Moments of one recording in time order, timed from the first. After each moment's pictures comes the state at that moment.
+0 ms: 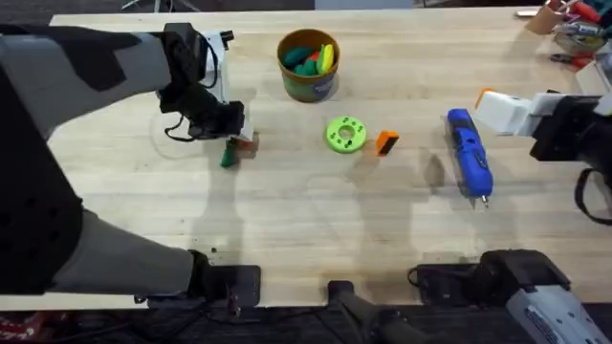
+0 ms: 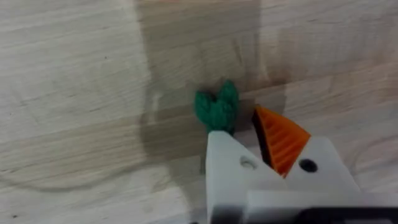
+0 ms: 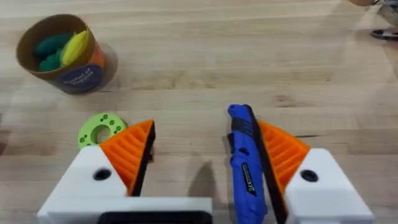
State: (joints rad) left arm 0.01 1.67 1.00 -0.79 0.24 0.06; right arm -0.02 0.58 0.81 -0.82 -0.03 0.06
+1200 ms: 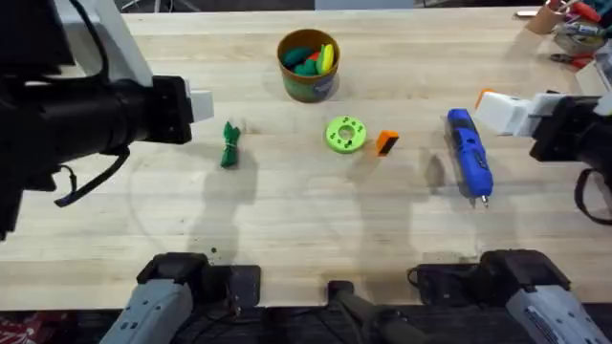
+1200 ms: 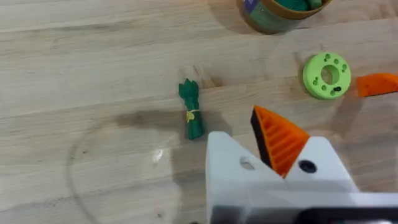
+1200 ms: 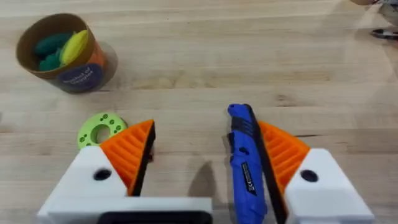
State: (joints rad) left arm 0.02 0.84 0.99 -0.97 0.22 0.02; right arm -0.02 0.58 0.81 -0.82 -0.03 0.06
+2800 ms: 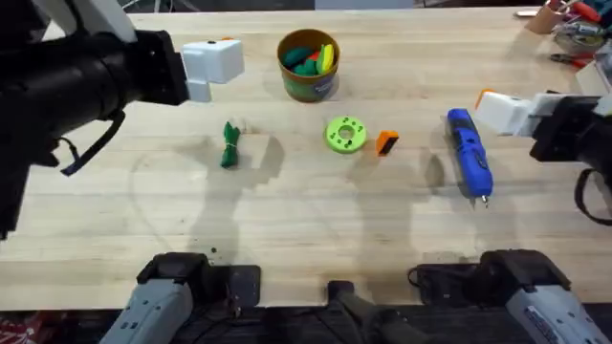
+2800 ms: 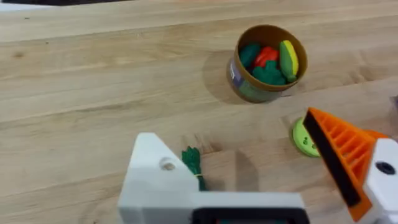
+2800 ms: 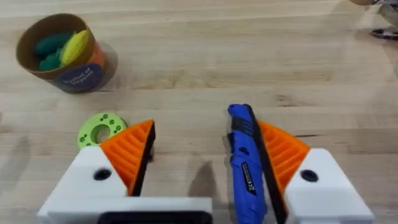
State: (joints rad) left arm 0.02 0.84 0.99 -0.69 0.25 0.02; right arm -0.02 0.58 0.81 -0.82 -0.03 0.06
